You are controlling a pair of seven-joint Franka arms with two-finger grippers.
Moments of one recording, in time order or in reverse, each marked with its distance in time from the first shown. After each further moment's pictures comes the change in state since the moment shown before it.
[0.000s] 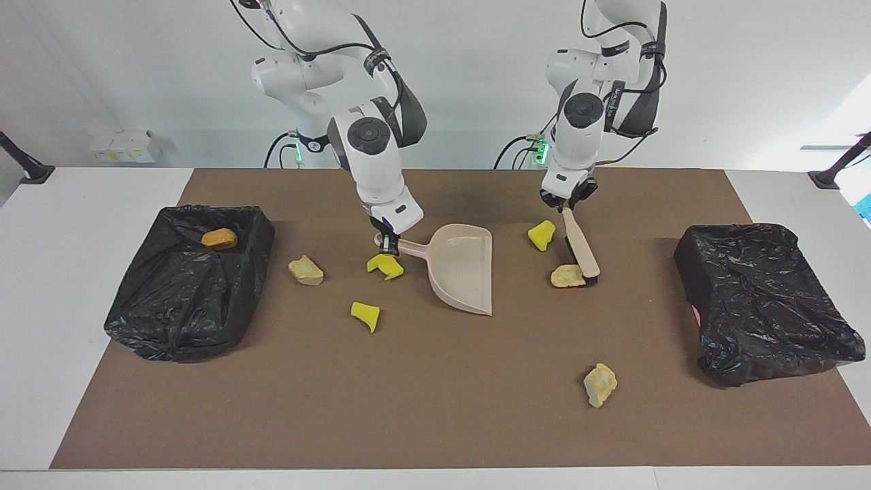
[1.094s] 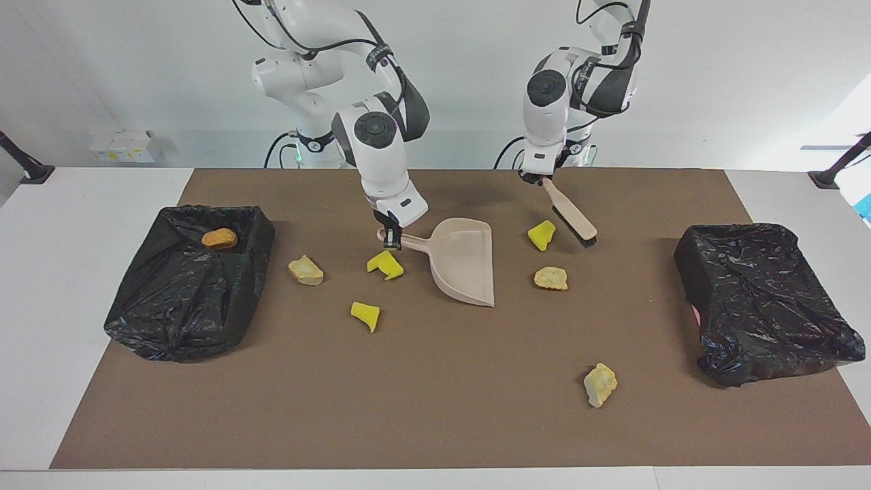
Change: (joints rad) left arm -0.155 -0.072 -0.005 -0.016 -0.052 -0.197 -0.523; right arm 0.017 -0.016 0.002 -0.025 -0.024 0.015 -0.025
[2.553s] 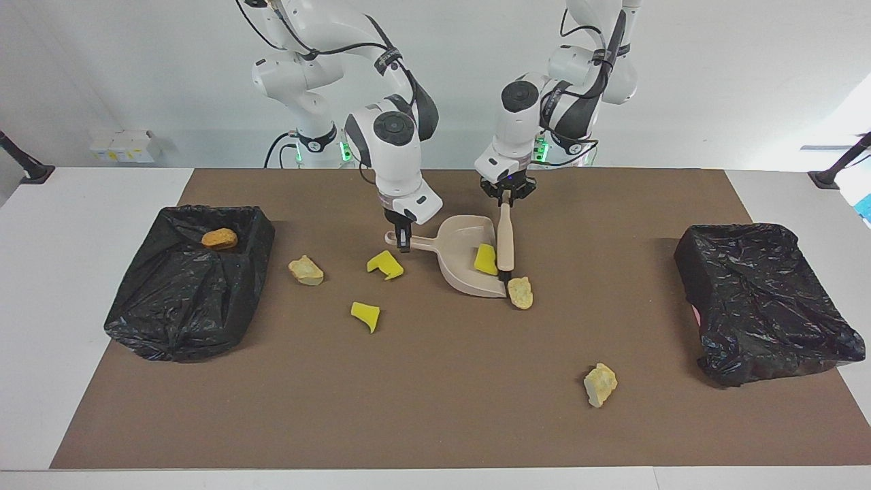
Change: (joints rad) left arm -0.120 0.151 -0.002 0.075 -0.059 0.311 0.551; right arm 0.048 0.019 -0.003 -0.006 -0.049 0.038 -0.021
